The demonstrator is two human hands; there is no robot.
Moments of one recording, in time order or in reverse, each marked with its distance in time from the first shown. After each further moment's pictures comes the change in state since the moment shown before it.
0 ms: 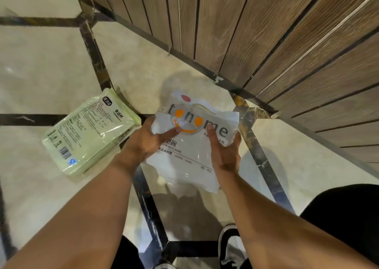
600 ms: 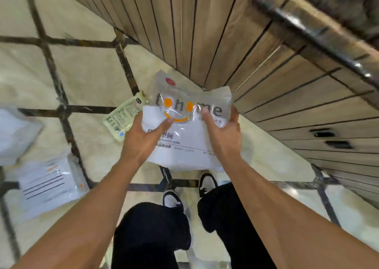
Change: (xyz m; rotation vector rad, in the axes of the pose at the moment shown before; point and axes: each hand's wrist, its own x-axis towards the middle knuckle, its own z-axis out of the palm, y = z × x) left_hand -0.299 0.161 -0.125 -0.244 0.193 -0.023; right_hand -0.241 -0.200 -0.164 -0.143 -0.077 -0.185
